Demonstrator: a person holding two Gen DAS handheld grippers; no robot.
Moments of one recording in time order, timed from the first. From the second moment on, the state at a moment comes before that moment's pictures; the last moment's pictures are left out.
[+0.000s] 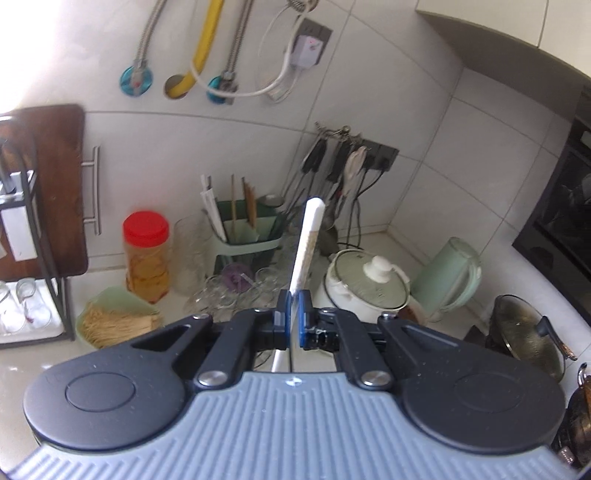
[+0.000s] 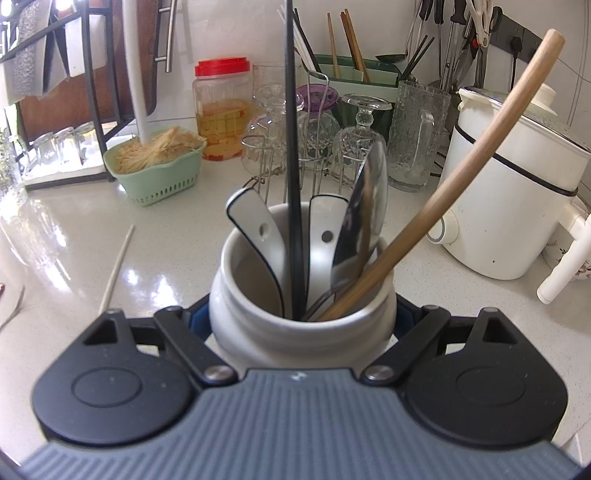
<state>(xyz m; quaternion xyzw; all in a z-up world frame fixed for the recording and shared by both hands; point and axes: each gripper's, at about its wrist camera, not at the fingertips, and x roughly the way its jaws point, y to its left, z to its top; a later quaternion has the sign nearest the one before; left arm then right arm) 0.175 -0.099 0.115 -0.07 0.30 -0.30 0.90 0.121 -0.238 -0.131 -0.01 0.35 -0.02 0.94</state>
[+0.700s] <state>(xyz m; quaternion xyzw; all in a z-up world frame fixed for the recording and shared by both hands) 0.197 -0.109 0.036 0.00 0.38 -0.29 0.88 0.122 -0.242 -0.133 0.00 0.35 -0.02 0.94</state>
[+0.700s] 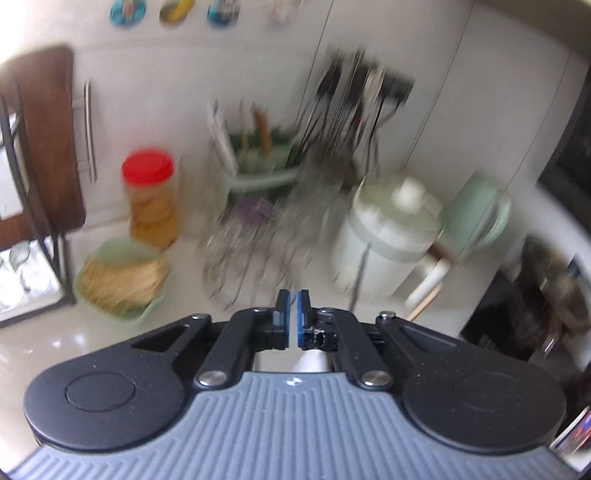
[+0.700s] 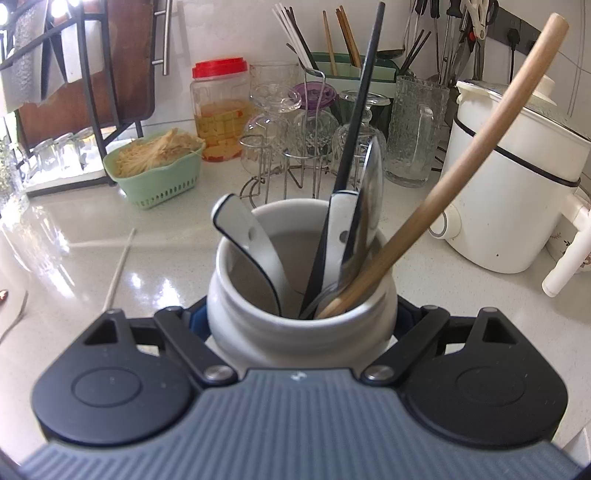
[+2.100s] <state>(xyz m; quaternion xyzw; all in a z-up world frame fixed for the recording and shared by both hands) 0.367 -0.010 -0.176 0.17 0.48 -0.28 0.81 0.127 -0.230 -0.135 0.01 0.35 -0.06 0.94</state>
